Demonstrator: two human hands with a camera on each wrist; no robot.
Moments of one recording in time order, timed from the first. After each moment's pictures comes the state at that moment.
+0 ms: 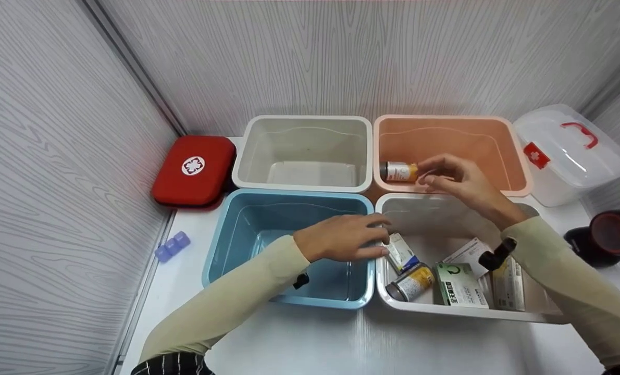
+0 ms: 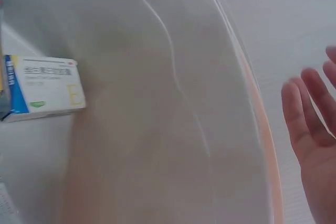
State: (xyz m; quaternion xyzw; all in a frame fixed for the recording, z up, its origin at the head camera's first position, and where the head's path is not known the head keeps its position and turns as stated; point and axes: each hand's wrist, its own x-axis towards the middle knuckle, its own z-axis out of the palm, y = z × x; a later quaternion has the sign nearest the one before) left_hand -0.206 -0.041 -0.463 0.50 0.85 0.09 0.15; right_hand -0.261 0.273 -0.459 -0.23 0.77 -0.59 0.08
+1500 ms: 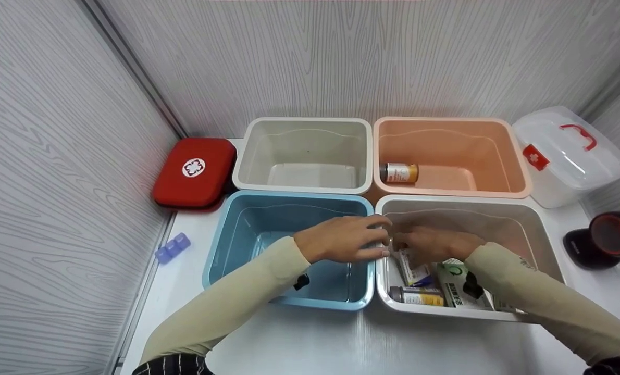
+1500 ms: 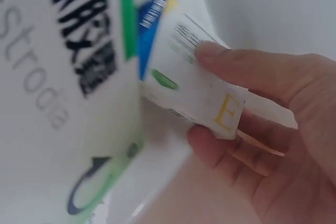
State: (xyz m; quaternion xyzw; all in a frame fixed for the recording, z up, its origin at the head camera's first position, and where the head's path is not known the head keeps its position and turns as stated) left_hand -0.205 -0.041 -0.462 0.48 0.86 0.10 0.16; right_hand -0.226 0.232 -0.533 -0.41 0.88 -0.10 0.23
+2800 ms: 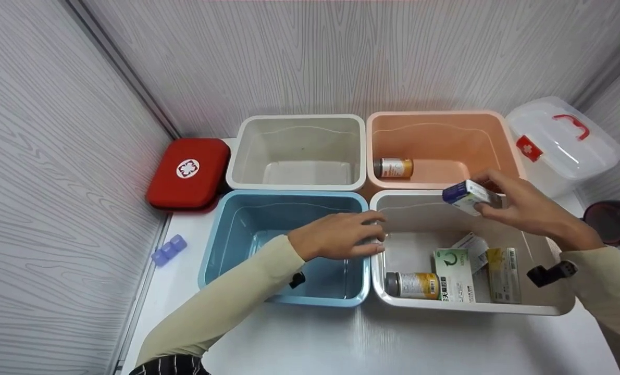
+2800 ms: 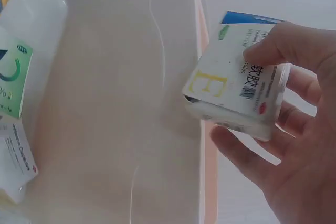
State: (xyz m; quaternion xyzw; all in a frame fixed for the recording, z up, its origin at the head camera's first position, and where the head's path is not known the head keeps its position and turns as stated) left_hand -0.206 -0.041 -0.463 0.48 0.85 0.10 0.17; right_hand -0.198 0.353 -0.437 -0.24 0.91 -0.34 0.03
